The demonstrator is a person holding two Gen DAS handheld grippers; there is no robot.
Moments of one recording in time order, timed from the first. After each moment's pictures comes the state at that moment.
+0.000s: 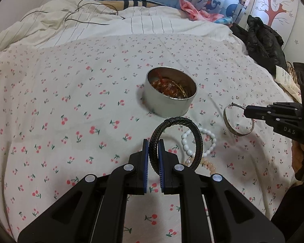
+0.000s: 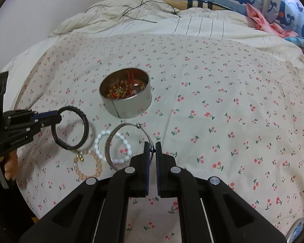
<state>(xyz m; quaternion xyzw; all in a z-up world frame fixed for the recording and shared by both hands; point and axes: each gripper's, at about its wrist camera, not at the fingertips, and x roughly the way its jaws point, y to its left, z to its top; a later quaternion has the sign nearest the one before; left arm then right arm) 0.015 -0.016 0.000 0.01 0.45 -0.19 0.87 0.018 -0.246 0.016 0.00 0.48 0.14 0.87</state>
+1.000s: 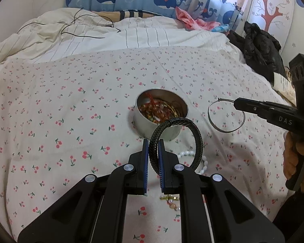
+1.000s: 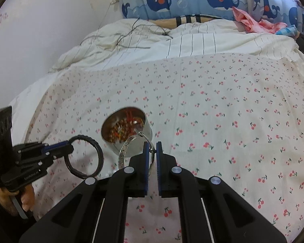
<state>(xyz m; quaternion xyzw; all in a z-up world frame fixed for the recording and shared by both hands) 0.033 -0.035 0.022 0.01 0.42 -0.19 0.89 0.043 -0.264 0.038 0.09 0.41 0.14 0.90</state>
